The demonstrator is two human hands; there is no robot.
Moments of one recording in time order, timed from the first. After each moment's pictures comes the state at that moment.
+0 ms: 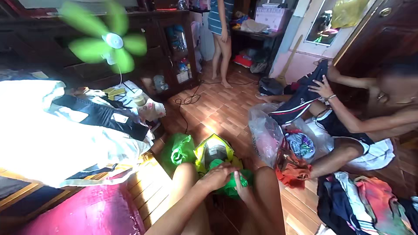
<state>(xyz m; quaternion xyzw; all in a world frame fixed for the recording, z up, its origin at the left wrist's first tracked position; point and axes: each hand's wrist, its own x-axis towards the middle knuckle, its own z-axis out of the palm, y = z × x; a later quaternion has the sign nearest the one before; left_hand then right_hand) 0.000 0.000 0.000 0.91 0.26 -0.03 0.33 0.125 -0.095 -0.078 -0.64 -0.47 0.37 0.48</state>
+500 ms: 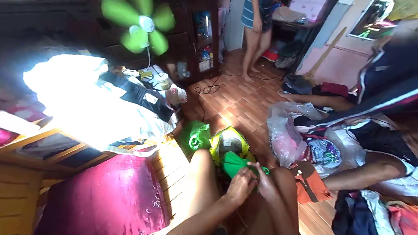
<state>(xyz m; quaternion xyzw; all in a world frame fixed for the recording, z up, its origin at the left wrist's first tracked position) 0.002 -0.070 -0.038 0.79 0.40 0.22 0.41 0.145 -0.083 -0.085 -0.53 -0.23 0.59 0.56</state>
